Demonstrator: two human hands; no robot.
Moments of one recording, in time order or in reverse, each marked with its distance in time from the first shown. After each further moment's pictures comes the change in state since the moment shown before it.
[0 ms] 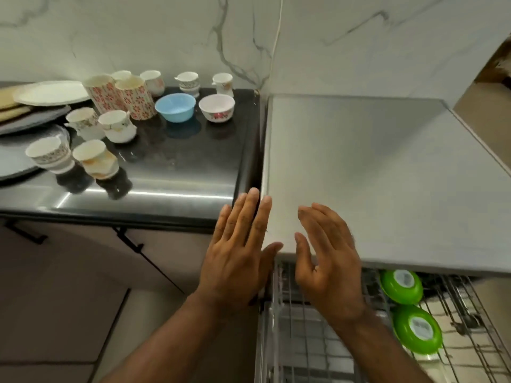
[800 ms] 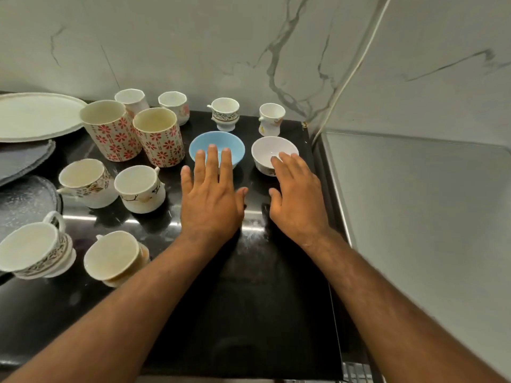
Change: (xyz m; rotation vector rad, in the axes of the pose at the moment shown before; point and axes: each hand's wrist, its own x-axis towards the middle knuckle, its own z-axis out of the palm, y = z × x) left_hand 0.207 -0.307 0.023 0.139 -0.192 -0.359; right_hand 0.266 -0.022 0.278 -0.289 -0.412 0.159
